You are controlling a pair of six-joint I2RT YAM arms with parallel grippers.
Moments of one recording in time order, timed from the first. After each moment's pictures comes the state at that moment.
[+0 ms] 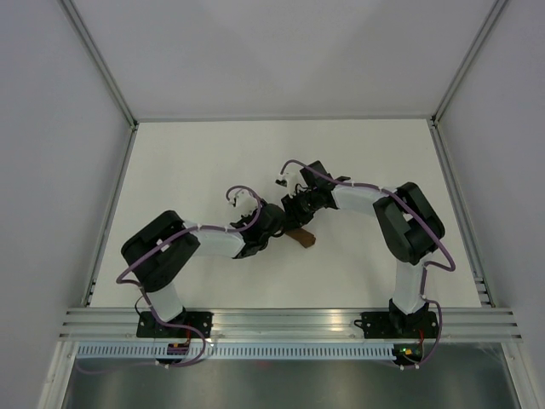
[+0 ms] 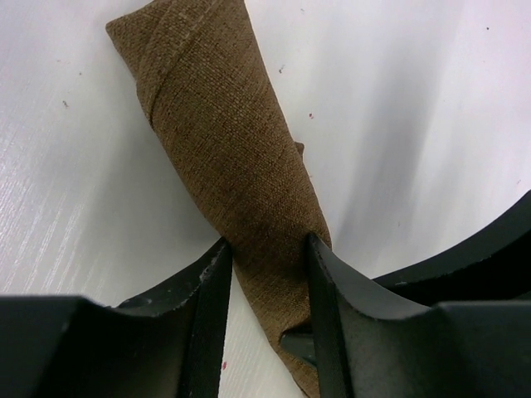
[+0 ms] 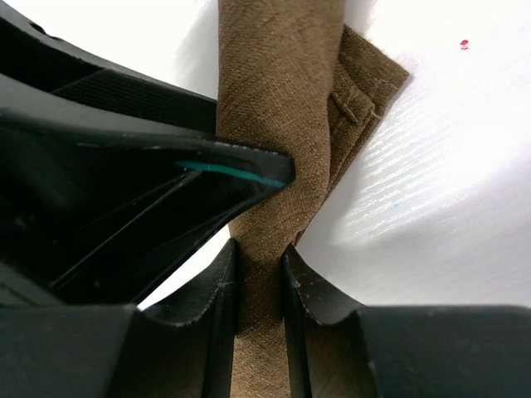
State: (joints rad) left arm -0.87 1.74 0.77 0.20 -0.63 -1.28; right arm 0.56 1.94 1.18 -0.29 -0.59 -0.09
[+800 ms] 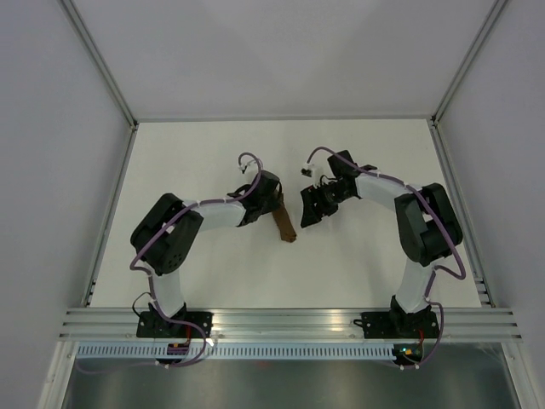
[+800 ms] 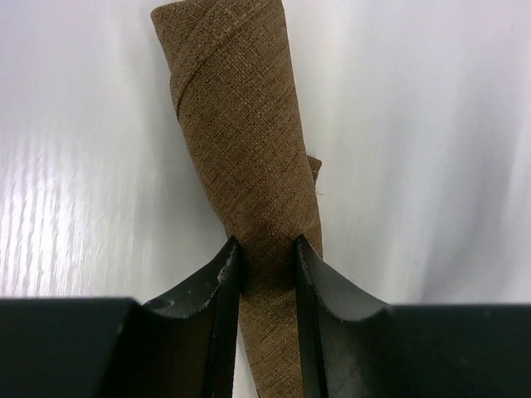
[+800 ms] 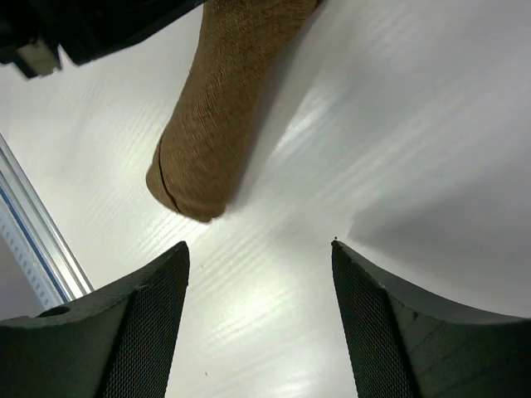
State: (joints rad) left arm -0.69 1.84 1.00 0.07 -0.36 -0.90; right arm 0.40 1.89 1.18 -0.49 -0.68 -0.15
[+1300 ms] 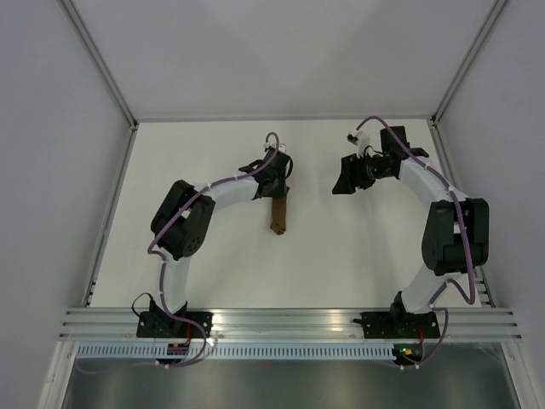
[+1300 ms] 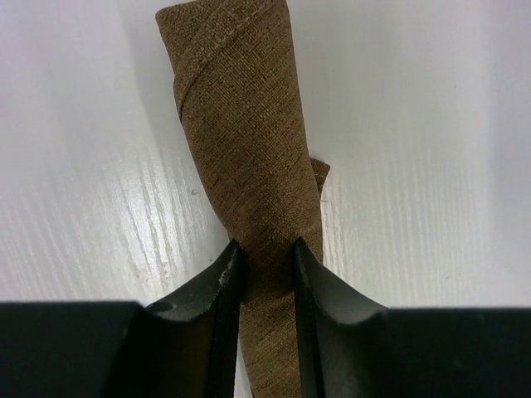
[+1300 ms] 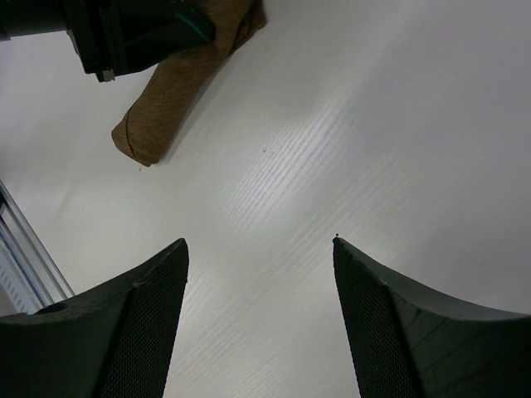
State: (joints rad) left arm -0.64 2.05 1.41 -0.23 -0.20 -0.47; right arm 0.09 1.73 1.29 -0.60 -0.74 -0.24
